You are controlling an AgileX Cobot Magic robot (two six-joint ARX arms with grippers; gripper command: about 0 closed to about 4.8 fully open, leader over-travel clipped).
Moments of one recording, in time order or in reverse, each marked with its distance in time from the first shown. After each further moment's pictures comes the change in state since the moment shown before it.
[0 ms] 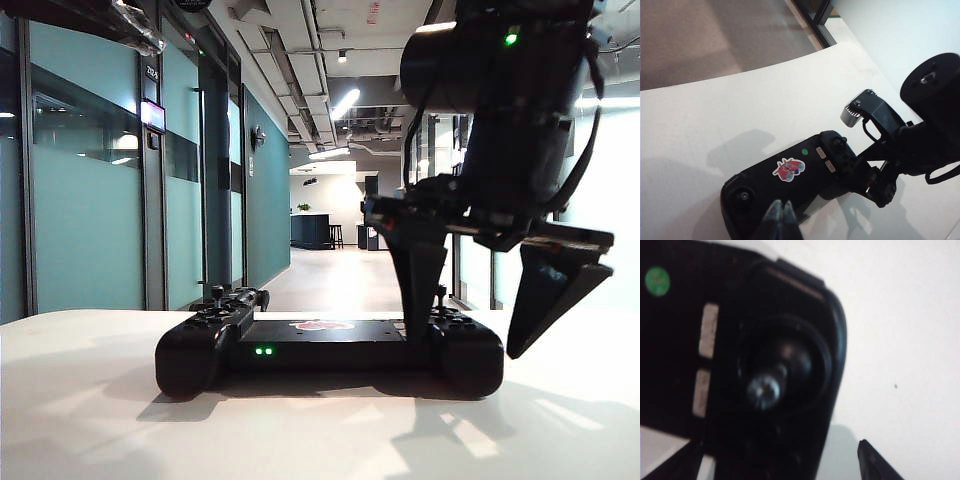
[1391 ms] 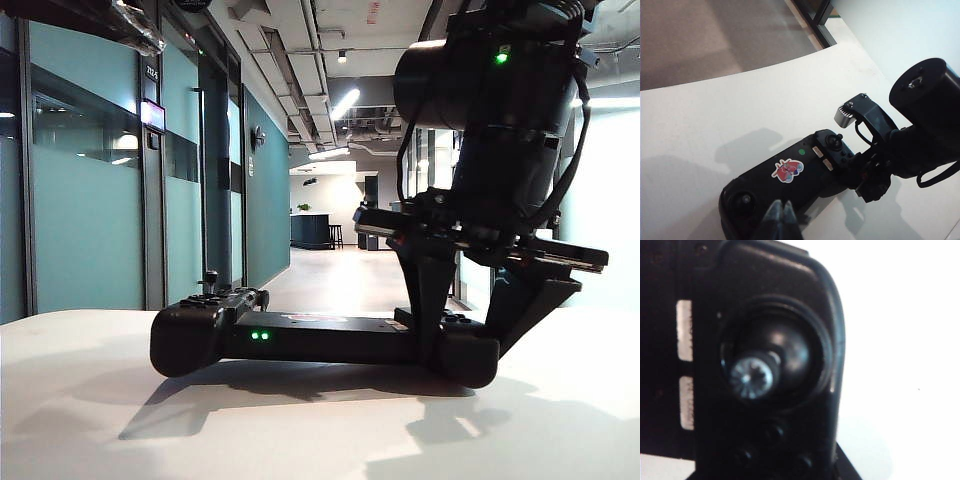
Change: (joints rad) left arm 0.000 0.000 0.000 0.000 0.000 0.000; right arm 0.003 0.034 0.001 0.025 -0.030 0.083
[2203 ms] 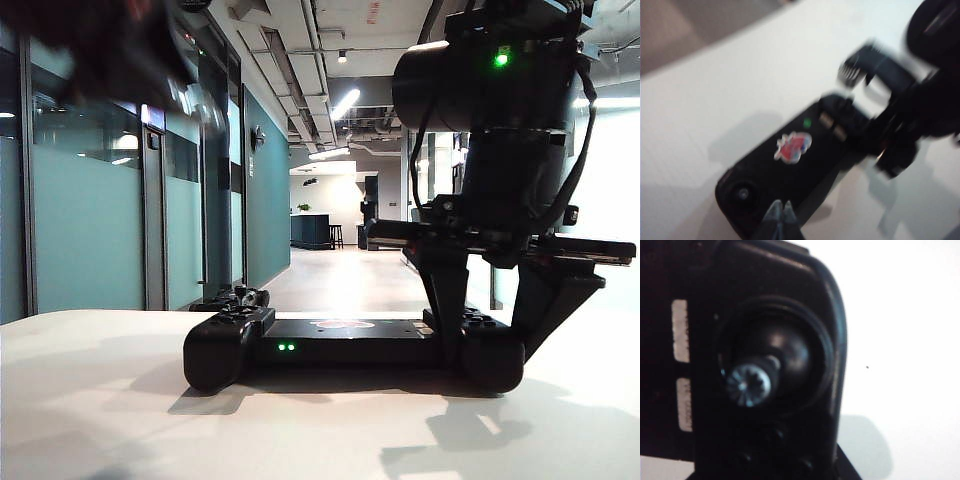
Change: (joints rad) left arm 0.000 0.256 0.000 0.107 0.136 0.257; right arm 0.010 -0.001 0.002 -0.052 0.090 0.092
